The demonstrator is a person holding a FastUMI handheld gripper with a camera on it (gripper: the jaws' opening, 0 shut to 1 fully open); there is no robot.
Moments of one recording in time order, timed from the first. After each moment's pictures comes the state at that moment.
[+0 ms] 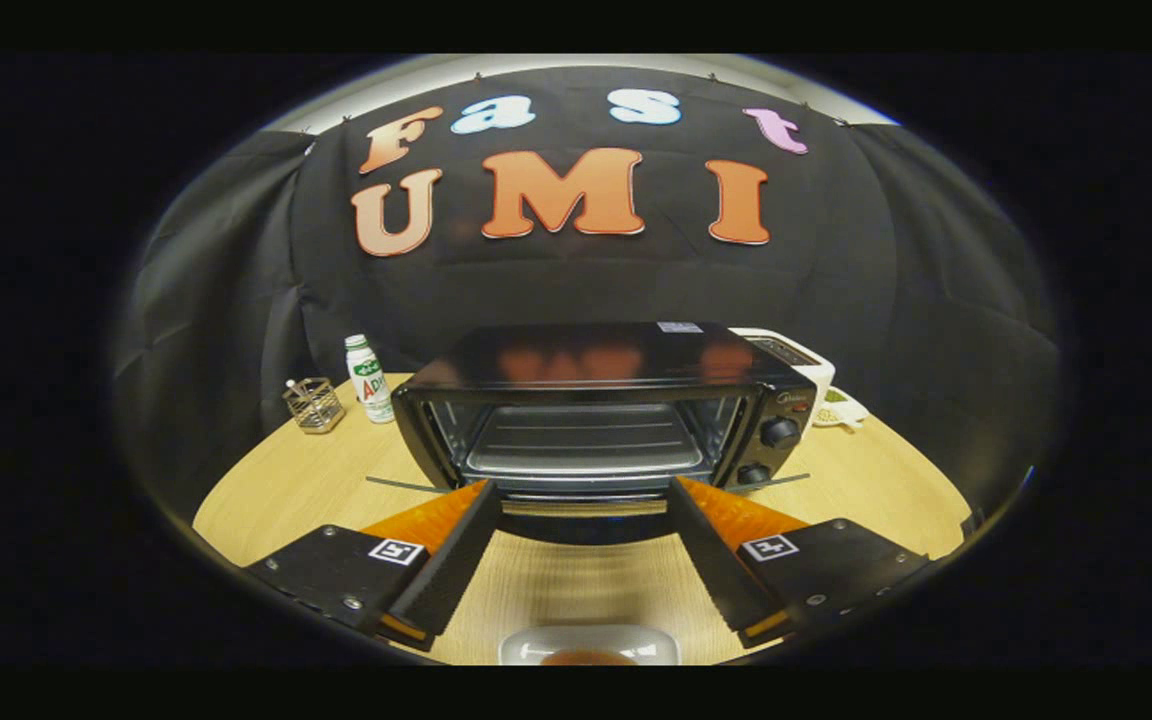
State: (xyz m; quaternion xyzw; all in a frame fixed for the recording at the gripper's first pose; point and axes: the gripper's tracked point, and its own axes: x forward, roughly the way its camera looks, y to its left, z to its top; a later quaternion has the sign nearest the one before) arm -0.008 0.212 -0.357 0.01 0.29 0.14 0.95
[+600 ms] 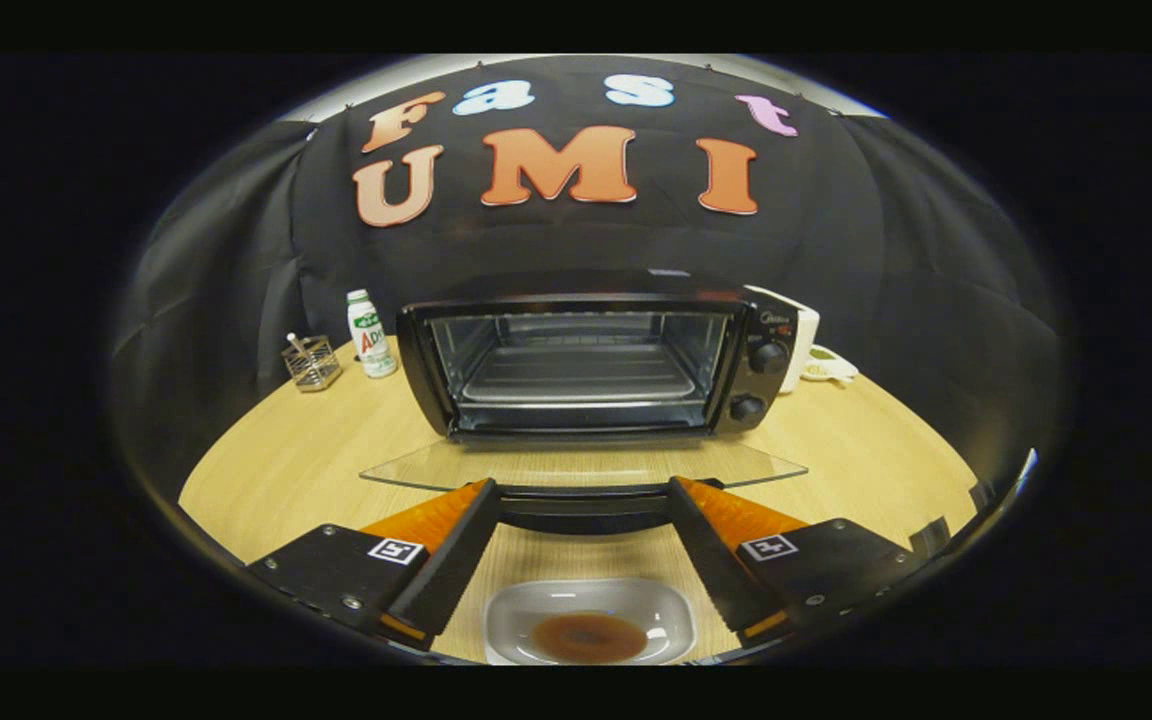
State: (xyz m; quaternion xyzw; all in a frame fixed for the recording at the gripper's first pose) arm -0.073 0.196 -0.410 0.00 0.34 0.13 0.93
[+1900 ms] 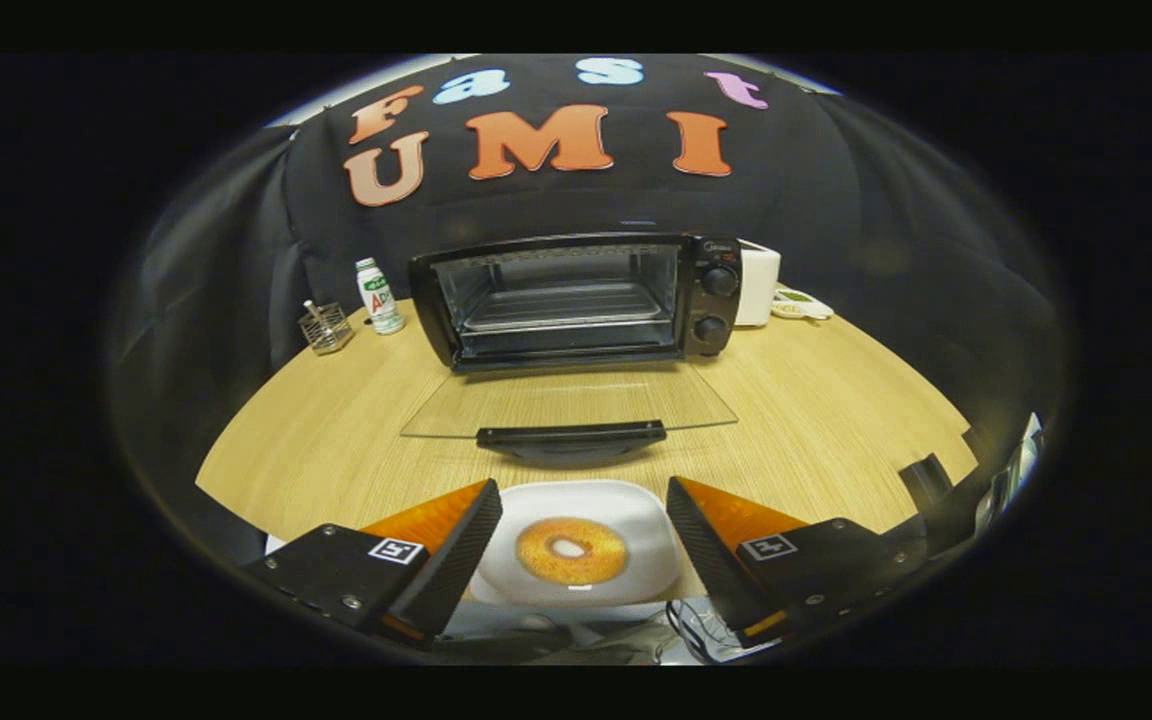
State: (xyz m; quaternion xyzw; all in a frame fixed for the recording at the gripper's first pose) arm -0.166 0.157 -0.406 0.01 0.40 0.13 0.91
